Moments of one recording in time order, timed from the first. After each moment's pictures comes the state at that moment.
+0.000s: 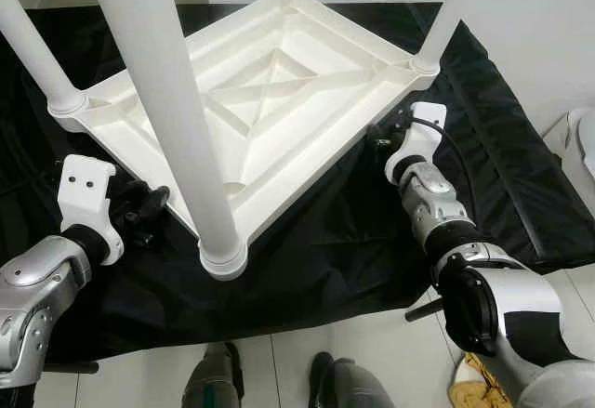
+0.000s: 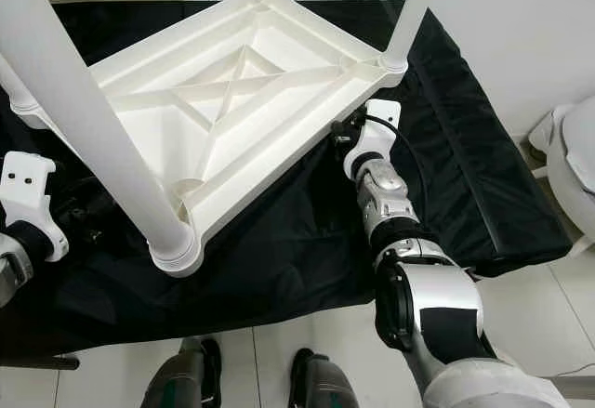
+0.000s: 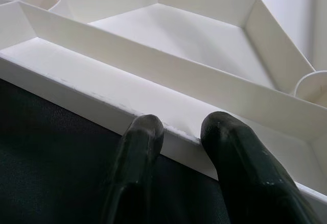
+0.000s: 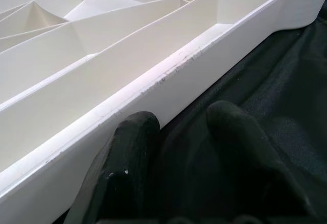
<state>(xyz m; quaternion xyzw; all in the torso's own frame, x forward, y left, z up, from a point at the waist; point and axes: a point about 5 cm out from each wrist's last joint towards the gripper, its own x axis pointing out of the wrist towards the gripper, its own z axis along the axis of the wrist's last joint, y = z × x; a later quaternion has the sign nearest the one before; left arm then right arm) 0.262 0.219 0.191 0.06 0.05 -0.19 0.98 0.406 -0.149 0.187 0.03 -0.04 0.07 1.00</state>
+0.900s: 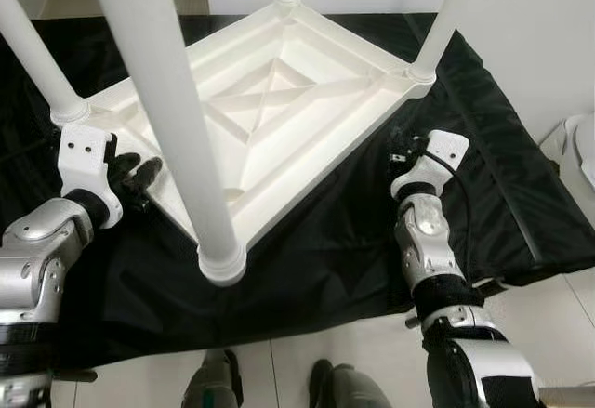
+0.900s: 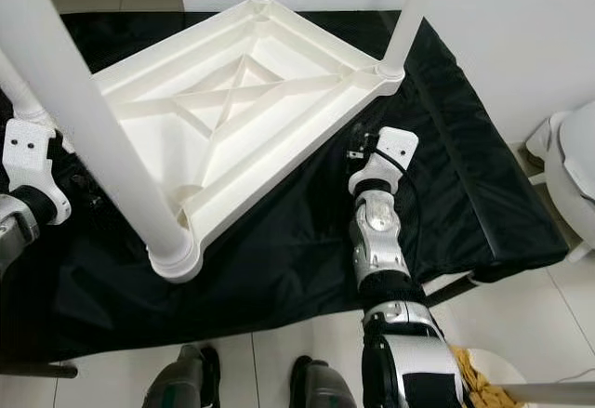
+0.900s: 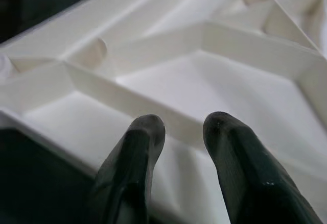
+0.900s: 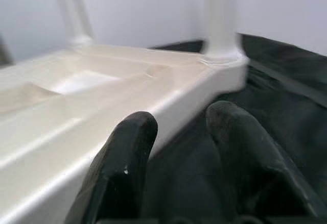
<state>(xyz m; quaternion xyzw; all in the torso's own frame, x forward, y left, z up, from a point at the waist) 0.312 0.244 0.212 0.06 0.02 -0.12 0.99 0.363 -0.150 0.184 0.05 -0.19 0.00 0.98</state>
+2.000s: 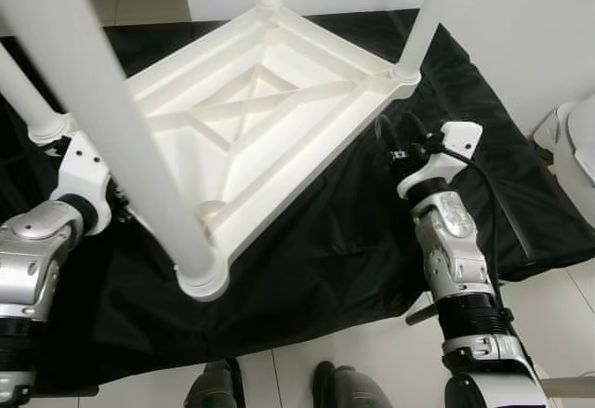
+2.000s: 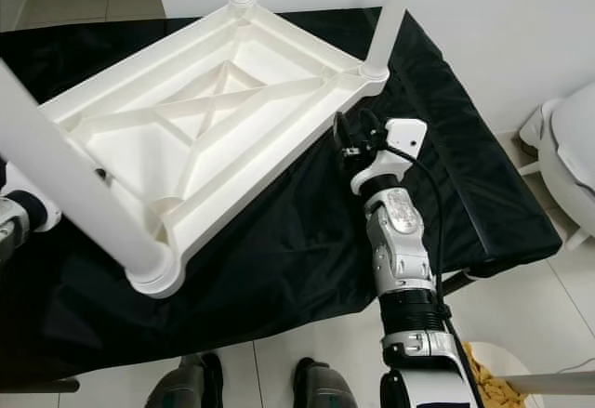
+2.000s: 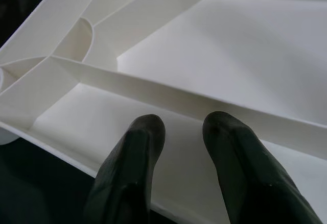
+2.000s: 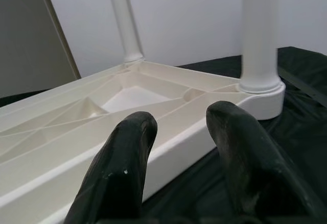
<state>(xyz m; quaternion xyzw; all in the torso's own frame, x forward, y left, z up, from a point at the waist) 0.307 0.269 0.187 0.21 0.14 -0.08 0.97 0.342 -0.157 0.207 0.05 -0.20 0.11 0.97</state>
